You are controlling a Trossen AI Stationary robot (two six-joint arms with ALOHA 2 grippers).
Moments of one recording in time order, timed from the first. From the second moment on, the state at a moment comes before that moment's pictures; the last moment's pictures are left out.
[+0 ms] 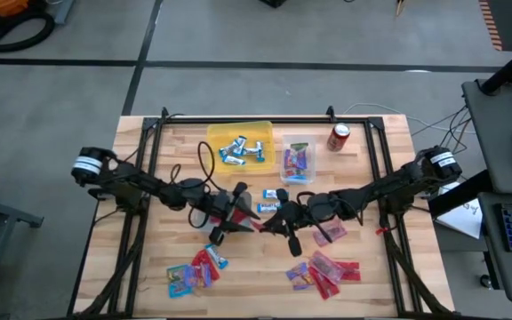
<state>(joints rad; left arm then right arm) -0.14 1.58 0.59 1.12 0.29 -0.08 0.27 1.58 0.85 0.56 0.03 0.16</state>
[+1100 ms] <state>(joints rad) -0.14 1.26 0.63 0.16 0.21 -0.10 0.27 1.56 0.85 0.41 0.27 0.29</state>
